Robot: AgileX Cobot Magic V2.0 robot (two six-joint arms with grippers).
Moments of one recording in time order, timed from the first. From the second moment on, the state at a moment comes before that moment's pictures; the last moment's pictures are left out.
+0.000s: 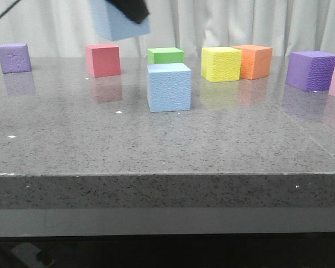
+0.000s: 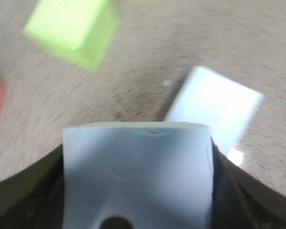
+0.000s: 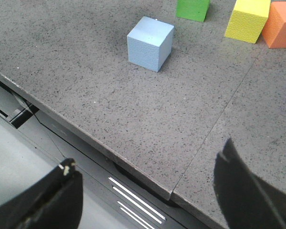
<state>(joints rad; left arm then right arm) -0.46 1.93 -2.05 -0.23 1.21 0.68 0.58 0.62 -0.87 0.03 0.86 0.02</state>
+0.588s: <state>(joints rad) -0.57 1.93 -2.05 -0.24 1.16 0.98 0.58 0.62 -0.87 0.03 0.86 0.02</state>
